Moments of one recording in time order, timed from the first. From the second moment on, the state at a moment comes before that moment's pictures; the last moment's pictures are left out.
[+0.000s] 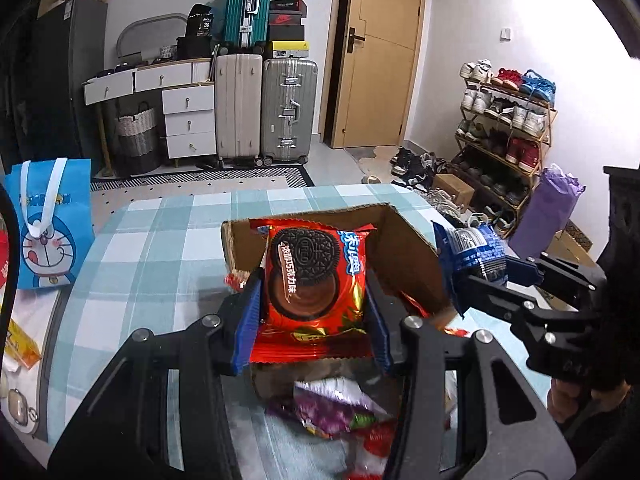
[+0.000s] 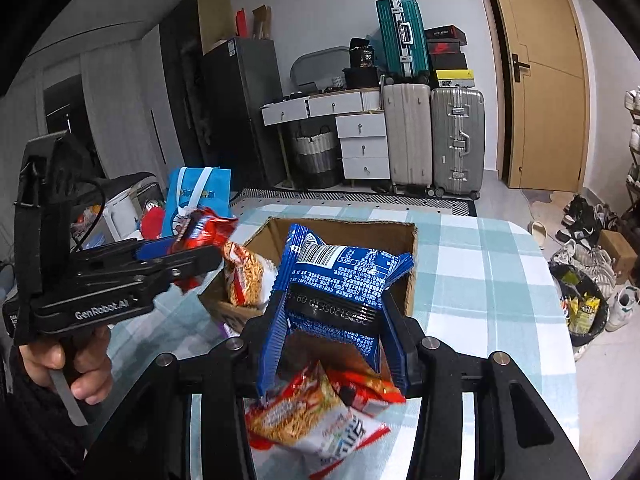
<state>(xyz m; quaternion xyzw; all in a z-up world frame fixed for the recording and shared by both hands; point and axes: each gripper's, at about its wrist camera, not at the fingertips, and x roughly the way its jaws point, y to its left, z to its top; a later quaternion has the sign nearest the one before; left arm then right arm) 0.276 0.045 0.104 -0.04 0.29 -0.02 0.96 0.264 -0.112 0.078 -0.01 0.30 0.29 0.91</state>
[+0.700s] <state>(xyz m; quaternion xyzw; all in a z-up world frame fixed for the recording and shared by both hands) 0.366 0.024 0.063 0.00 0.32 -0.01 0.95 0.341 -0.083 0.050 -0.02 0.32 0.27 0.91</state>
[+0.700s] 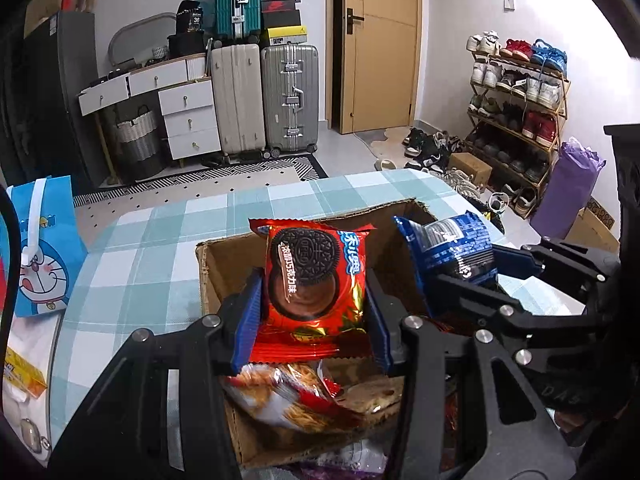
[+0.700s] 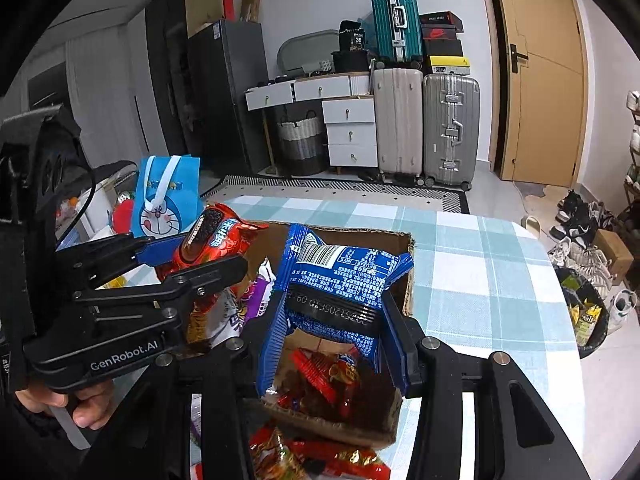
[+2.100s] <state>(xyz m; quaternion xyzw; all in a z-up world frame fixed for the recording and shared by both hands) 0.252 0.061 0.045 -0.04 0.33 0.01 0.94 0.256 -0.151 0.049 0.02 0.34 0.24 0.91</state>
